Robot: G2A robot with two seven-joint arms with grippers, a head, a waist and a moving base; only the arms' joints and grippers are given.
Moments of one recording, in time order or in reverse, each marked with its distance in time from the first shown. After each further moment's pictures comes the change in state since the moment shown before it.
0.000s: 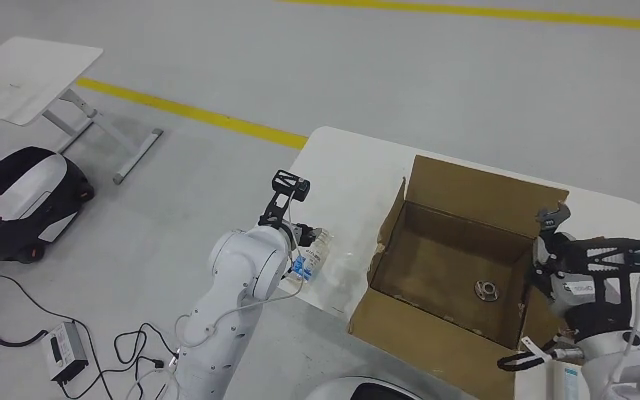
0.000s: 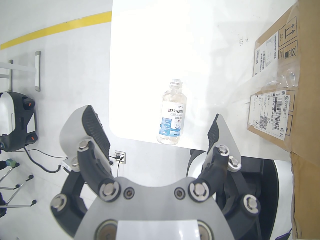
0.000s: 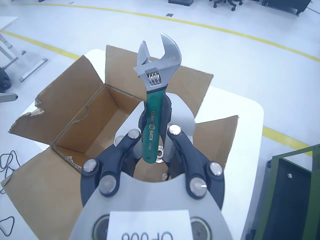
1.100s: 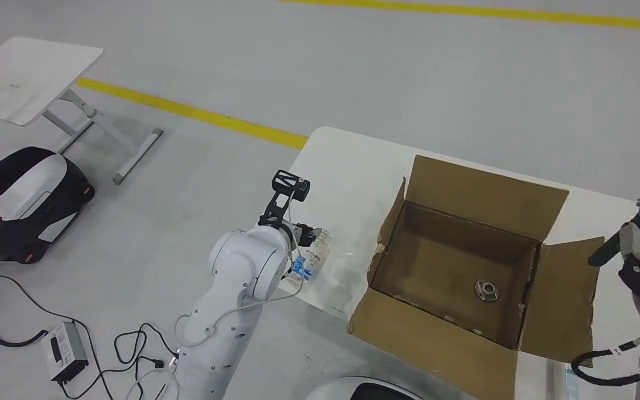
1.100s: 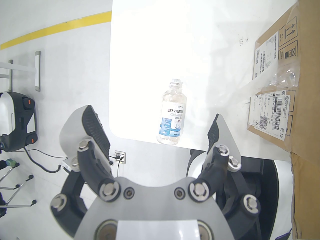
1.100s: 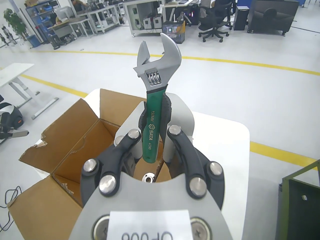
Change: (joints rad) left arm 0.000 0.000 0.000 0.000 0.000 0.000 0.000; right arm 0.001 0.027 0.313 0.000 0.326 -0.090 -0.137
